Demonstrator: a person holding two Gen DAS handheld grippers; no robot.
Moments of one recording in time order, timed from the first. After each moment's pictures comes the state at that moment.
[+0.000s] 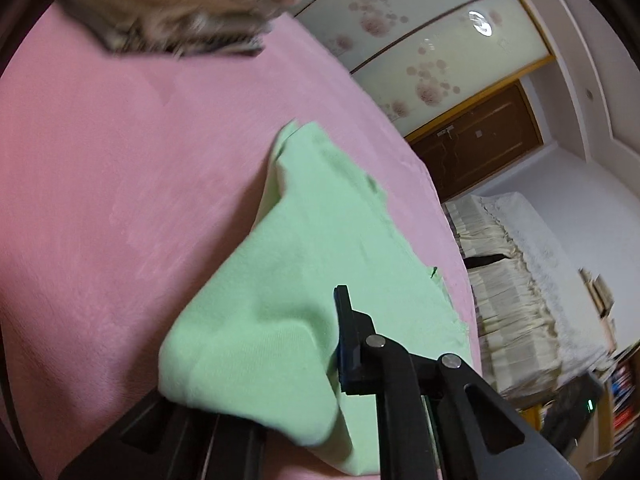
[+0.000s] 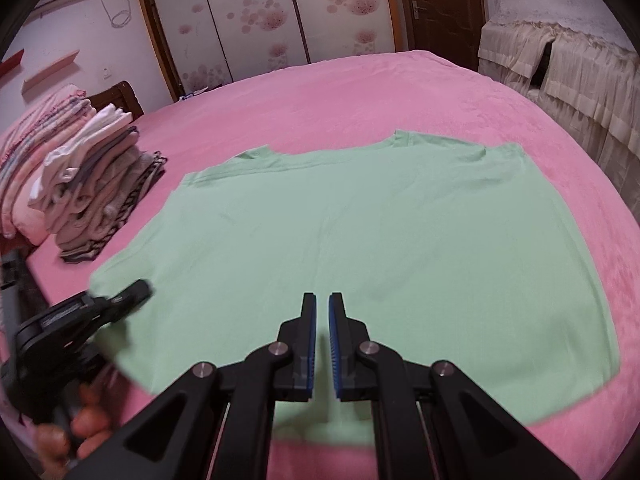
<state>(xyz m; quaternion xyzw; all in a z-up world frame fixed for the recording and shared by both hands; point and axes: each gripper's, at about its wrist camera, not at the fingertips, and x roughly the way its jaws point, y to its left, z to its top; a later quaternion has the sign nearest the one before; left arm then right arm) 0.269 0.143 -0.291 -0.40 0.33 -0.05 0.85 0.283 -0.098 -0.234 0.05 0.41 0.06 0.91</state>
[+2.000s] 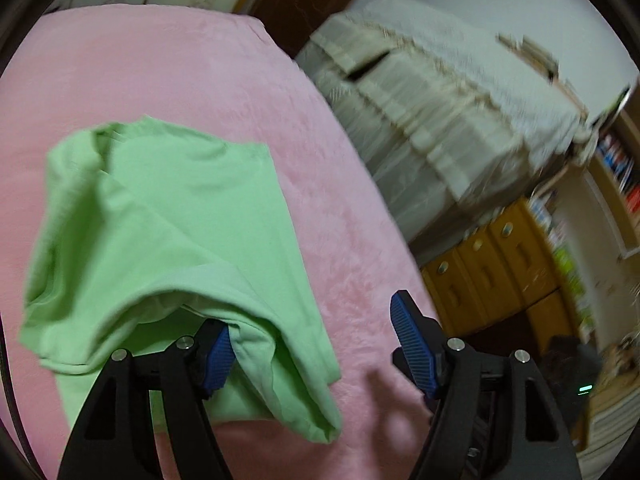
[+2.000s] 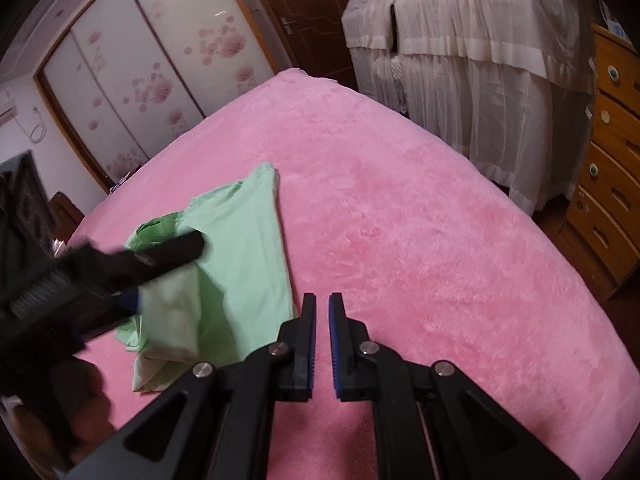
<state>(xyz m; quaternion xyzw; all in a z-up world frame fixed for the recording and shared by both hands) 0.298 -0.174 -0.174 -0.16 0.46 -0.30 0.82 0.175 -0.343 -0.201 0.19 0.38 -0.06 0.90</state>
